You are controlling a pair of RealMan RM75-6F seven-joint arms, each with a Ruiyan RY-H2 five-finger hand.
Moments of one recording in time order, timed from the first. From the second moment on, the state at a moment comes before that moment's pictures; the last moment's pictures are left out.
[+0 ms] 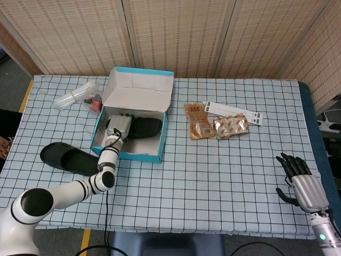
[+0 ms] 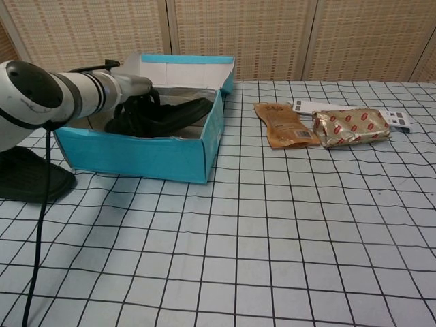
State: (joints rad) left arm -1.25 -1.70 -0.12 -1.01 0.22 0.78 0.74; right arm 0.12 -1.08 0.01 -1.61 -1.55 1.38 0.04
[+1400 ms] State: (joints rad) left arm -1.09 -1.62 -0.23 -1.19 0.71 0.81 0.51; right arm 0.11 -1.07 -0.01 -1.63 -1.56 1.39 0.04
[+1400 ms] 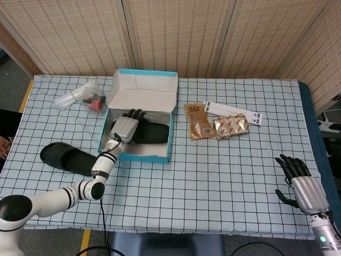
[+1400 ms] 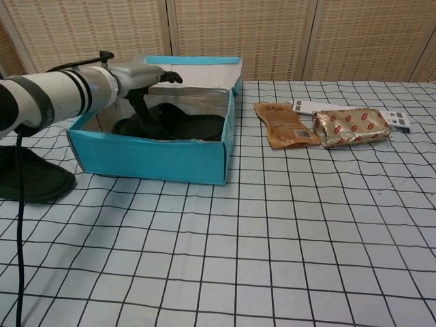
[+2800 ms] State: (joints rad) left arm -0.62 -1.16 0.03 -1.59 0.96 1.00 0.36; right arm 0.05 -1.04 -0.04 -1.65 -1.71 1.56 0.10
